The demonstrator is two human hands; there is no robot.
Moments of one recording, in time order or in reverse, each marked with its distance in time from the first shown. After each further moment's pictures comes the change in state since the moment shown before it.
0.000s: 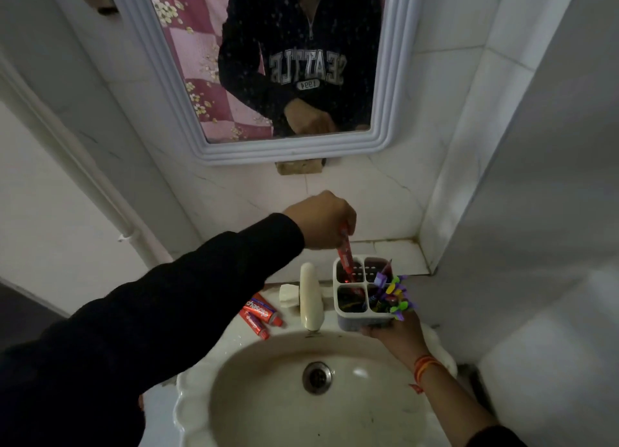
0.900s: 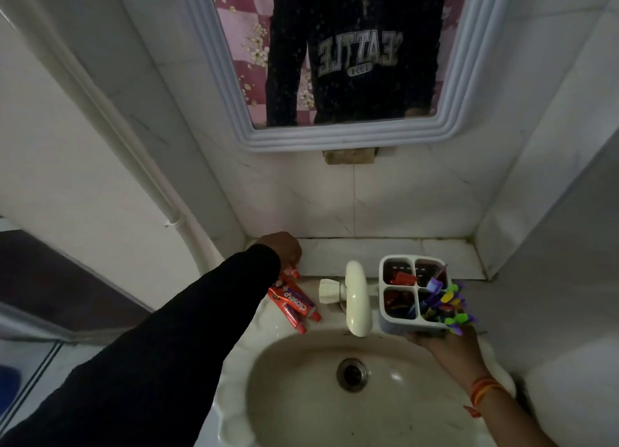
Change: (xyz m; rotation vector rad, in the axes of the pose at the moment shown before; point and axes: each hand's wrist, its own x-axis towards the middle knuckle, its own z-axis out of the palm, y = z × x) left_hand -0.042 -0.179 0.123 0.090 -0.485 -0.514; right_hand -0.004 -0.008 0.003 -0.025 0.024 -0.092
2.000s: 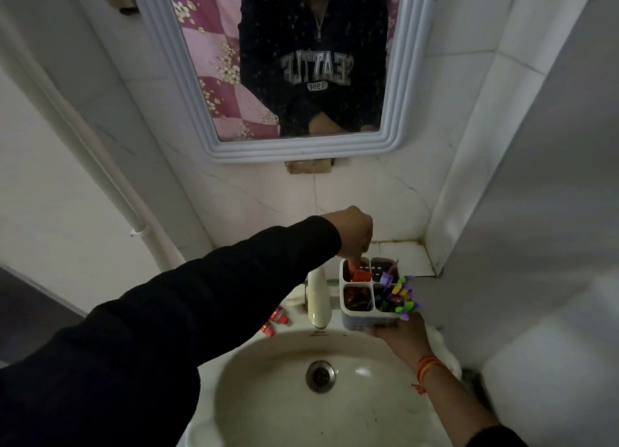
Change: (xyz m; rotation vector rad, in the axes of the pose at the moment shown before) left_hand -0.083 0.183 -0.108 -0.023 0.231 0.462; right_hand -0.004 0.002 -0.001 0.033 0.008 0.137
